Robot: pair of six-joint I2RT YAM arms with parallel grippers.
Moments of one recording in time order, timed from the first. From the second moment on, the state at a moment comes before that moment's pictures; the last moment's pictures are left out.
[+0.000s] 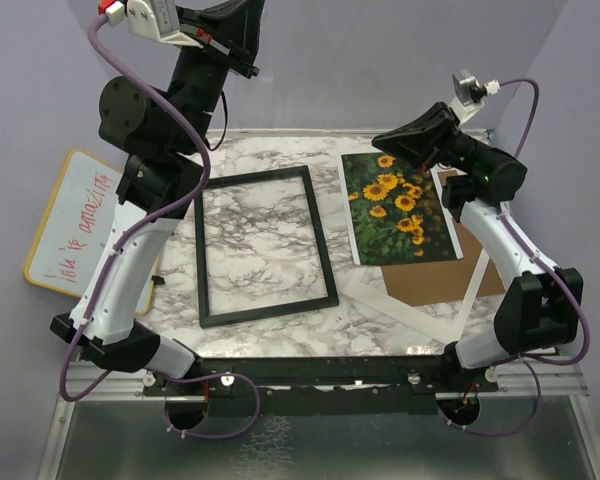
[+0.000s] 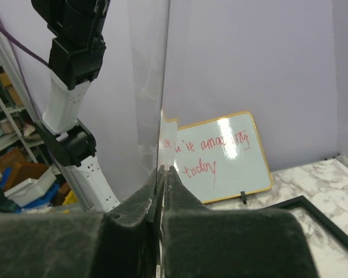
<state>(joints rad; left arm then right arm) -0.57 1.45 2.07 0.09 -0.02 -0.25 0.16 1.49 1.22 1.38 -1.07 1.30</state>
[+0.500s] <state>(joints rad) -0.57 1.41 1.88 -0.12 -0.47 -0.15 0.16 1.50 1.27 0.86 -1.06 1.21</state>
